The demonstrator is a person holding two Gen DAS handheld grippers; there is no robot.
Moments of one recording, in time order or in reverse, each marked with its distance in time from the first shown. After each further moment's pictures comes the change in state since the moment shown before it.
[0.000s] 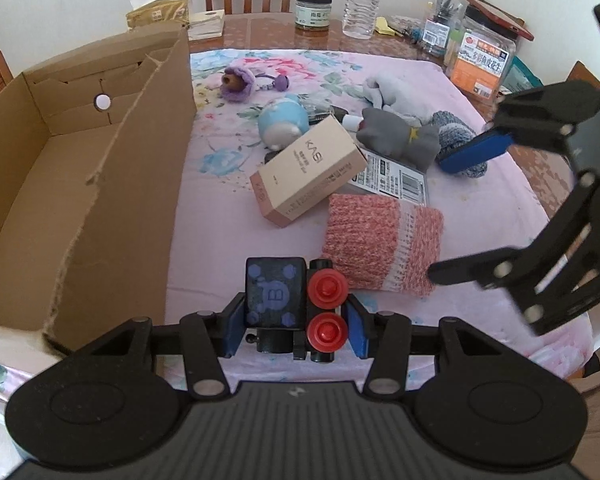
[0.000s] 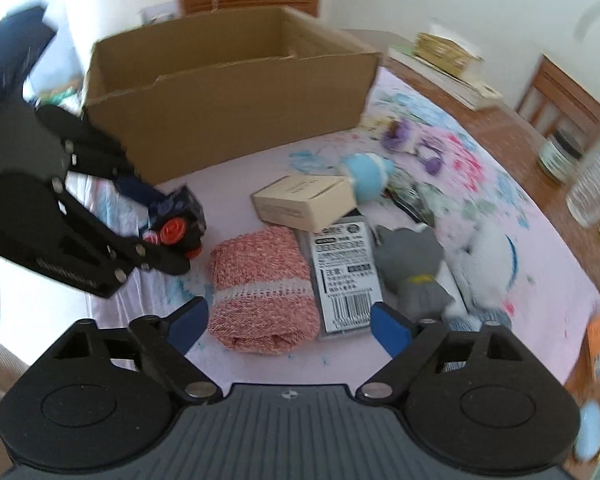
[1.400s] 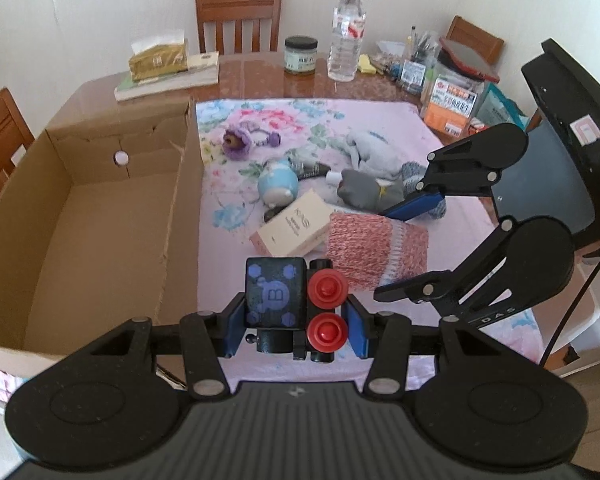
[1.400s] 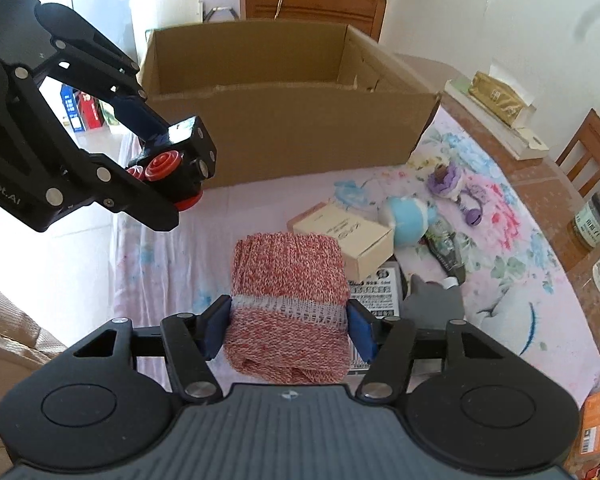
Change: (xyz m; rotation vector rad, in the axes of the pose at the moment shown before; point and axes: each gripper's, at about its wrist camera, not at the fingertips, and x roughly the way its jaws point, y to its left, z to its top) left arm -0.074 0.000 0.026 0.040 -0.062 -0.025; right arm -0.011 0.011 0.022 -0.141 -0.032 0.081
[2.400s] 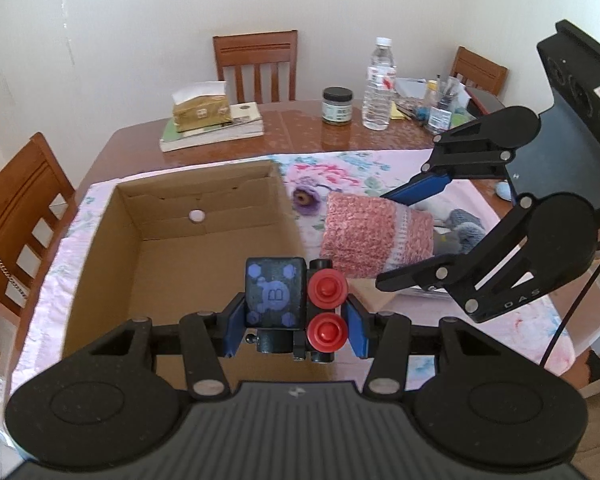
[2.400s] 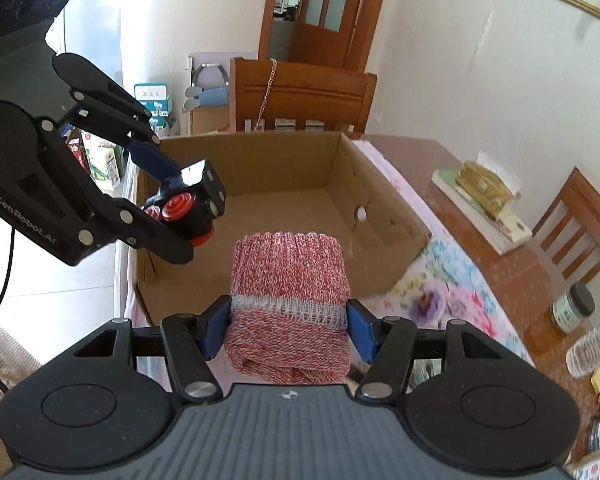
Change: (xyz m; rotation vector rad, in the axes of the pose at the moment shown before) left arm -0.045 0.090 0.020 0.054 -0.112 0.035; right arm -0.014 0.012 0.106 -0.012 -0.156 -0.066
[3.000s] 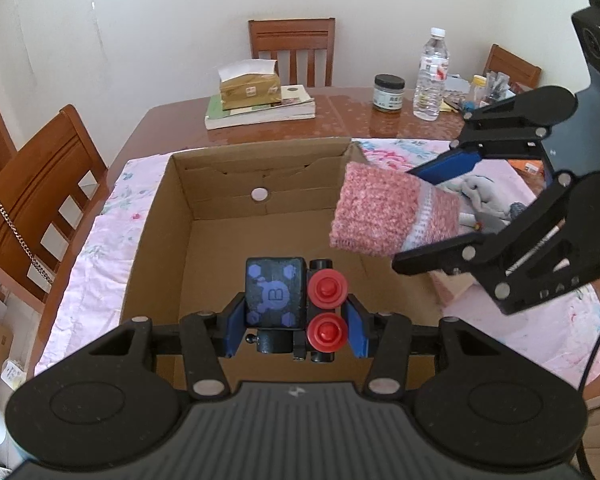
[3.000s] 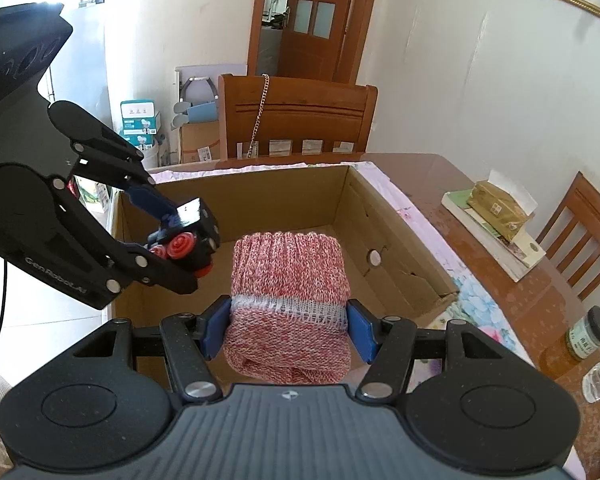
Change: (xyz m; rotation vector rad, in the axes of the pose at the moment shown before) left arm 0.027 0.063 -0.011 -0.043 0.031 0.050; right arm 0.051 0.013 0.048 0.048 -0.018 -0.019
